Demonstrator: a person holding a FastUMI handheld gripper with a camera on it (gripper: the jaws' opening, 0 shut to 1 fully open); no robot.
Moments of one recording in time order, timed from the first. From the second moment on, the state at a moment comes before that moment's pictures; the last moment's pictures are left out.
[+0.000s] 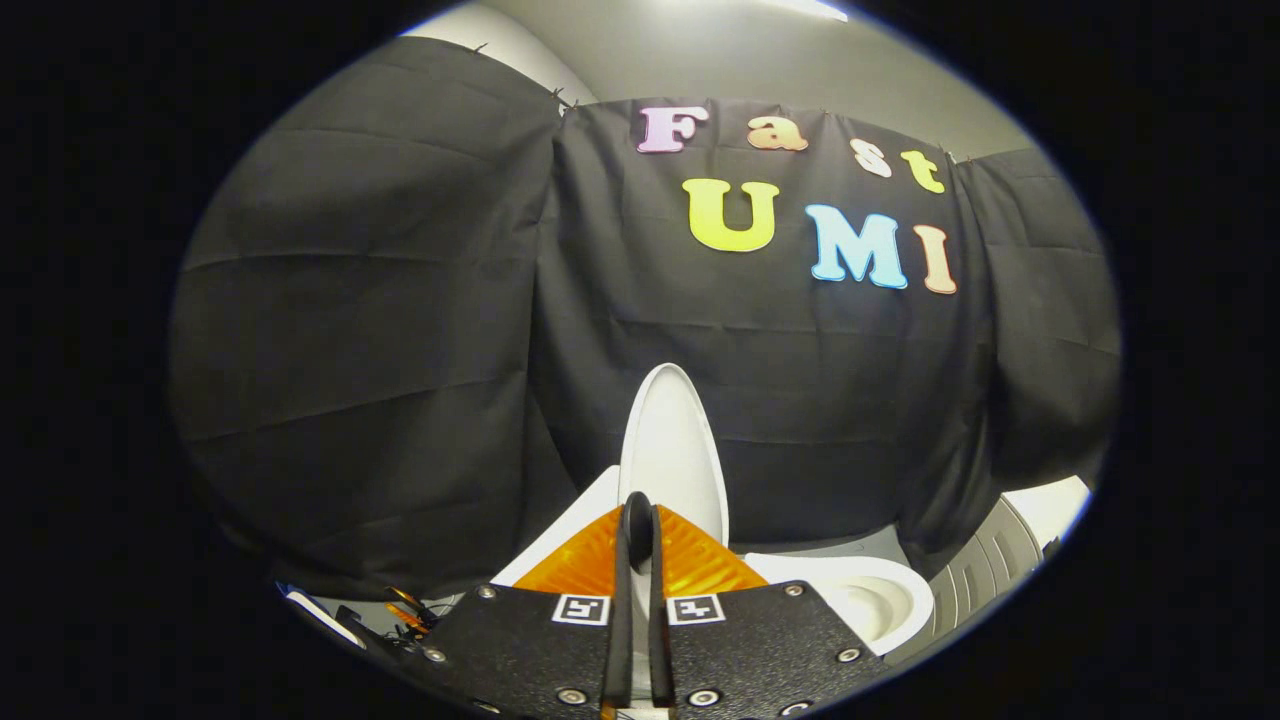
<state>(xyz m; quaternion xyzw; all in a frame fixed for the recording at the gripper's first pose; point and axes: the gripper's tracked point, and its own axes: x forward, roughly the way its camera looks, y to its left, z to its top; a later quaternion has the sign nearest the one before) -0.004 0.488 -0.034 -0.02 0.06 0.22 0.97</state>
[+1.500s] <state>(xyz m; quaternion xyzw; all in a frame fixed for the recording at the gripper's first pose) 0.045 0.081 0.063 0.02 -0.08 0.08 0.99</state>
